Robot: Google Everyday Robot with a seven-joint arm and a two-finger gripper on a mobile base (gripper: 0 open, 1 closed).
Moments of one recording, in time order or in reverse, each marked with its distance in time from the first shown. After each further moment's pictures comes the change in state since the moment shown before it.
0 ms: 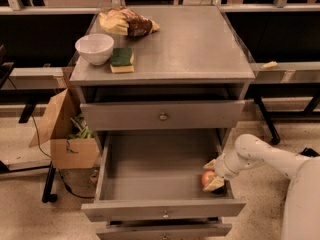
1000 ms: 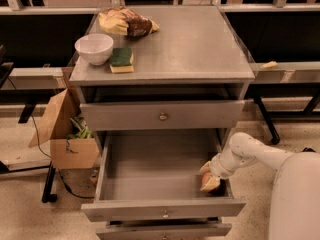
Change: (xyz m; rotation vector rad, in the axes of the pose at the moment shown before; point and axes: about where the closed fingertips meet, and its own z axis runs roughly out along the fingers) arm -0.002 -0.003 0.022 -0.069 0.003 -0.011
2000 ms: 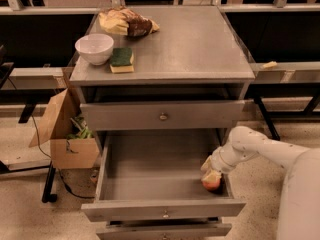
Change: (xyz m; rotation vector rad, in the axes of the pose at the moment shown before) arm -0.019 -0.005 -0.036 0.063 0.056 -0.036
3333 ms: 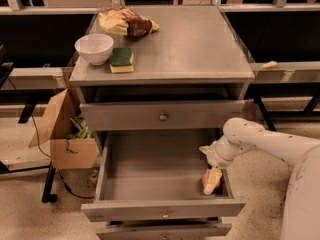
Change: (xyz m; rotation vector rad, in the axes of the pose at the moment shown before) arm -0.037 0.014 -0.038 -0.012 0.048 -0.070
